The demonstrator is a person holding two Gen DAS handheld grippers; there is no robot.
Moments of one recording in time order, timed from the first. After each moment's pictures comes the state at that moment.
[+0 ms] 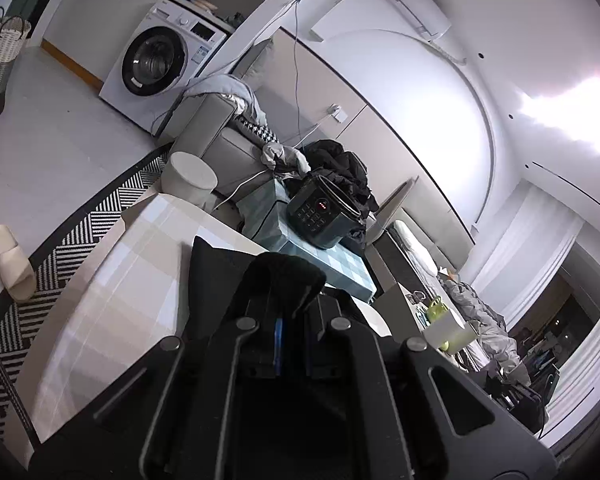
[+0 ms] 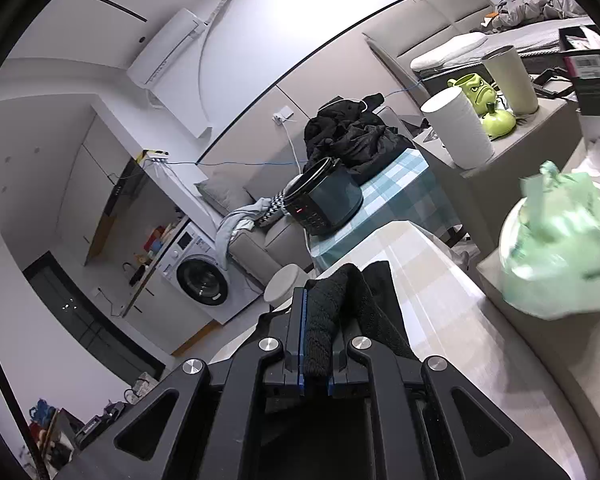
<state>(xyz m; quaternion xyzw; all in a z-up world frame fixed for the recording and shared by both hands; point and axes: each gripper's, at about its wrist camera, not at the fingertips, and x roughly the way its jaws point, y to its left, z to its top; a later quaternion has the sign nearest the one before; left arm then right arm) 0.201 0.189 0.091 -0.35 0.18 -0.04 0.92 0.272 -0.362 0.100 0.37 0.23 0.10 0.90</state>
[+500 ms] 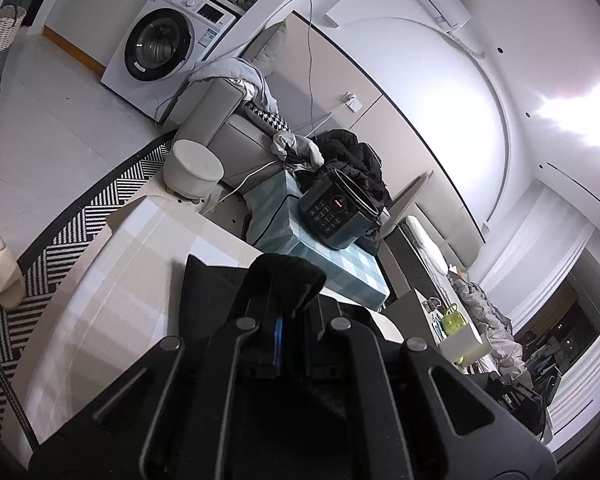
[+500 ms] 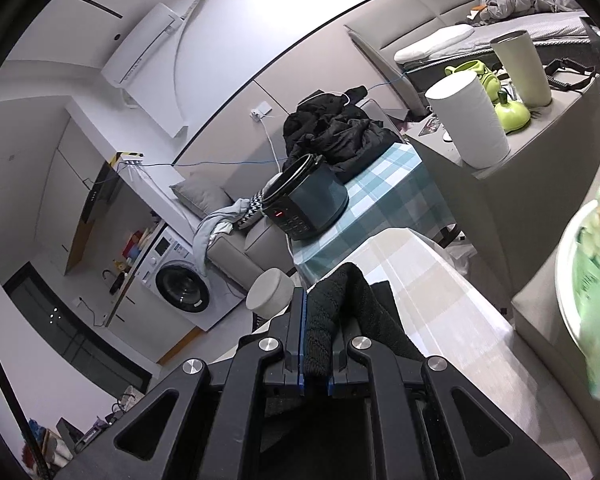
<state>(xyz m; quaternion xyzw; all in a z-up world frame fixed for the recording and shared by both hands) 0.331 0.210 0.063 -0.36 0.21 -0.04 0.91 0.351 -0.353 0.090 0.37 0.25 0.07 0.89</state>
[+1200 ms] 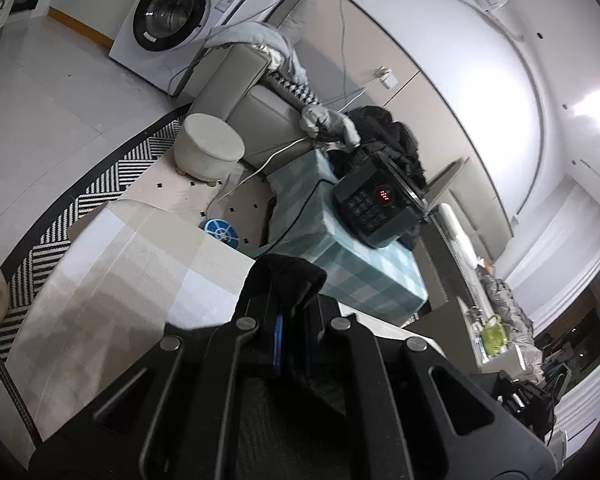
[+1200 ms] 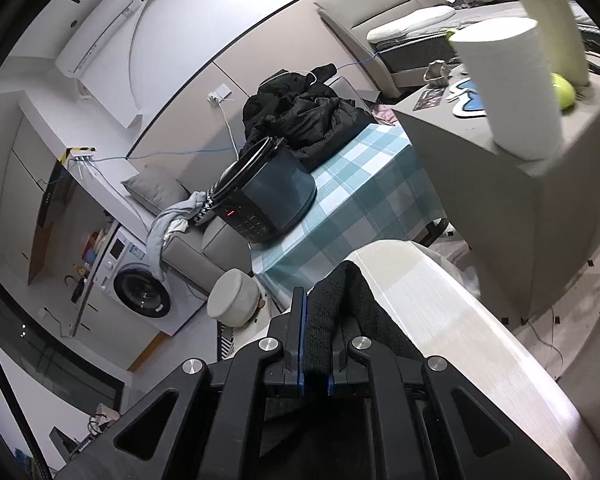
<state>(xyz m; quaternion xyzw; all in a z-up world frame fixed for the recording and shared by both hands) 0.544 0.230 -0.014 -0.35 0.27 0.00 0.89 0.512 -0.344 0.041 0.36 0.30 0.01 0.88</state>
